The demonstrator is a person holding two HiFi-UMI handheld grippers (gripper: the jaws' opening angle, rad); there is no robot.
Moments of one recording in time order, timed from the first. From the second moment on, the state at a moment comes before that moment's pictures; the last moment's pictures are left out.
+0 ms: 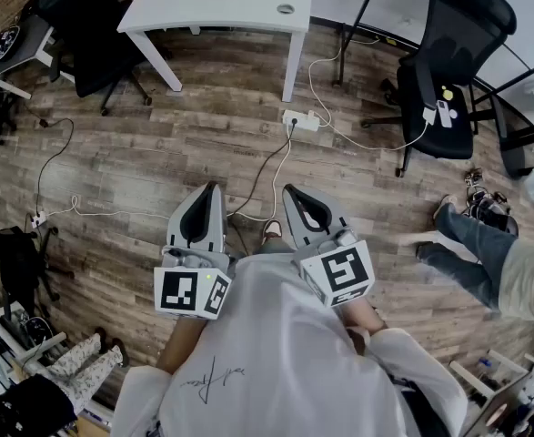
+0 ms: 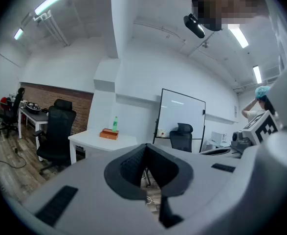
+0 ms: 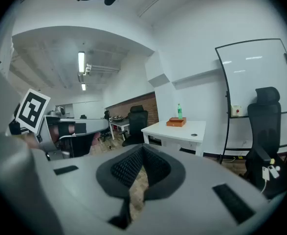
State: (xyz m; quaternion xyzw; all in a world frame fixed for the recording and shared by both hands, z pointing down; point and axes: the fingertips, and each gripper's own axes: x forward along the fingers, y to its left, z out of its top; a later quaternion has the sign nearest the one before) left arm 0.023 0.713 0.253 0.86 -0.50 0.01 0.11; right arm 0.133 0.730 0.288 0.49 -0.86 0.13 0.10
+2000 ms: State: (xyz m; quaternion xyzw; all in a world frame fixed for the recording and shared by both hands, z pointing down) left arm -0.163 0.371 0.261 0.85 -0.51 0.01 0.12; right arm -0.046 0.401 0.290 0.47 -0.86 0.12 0.15
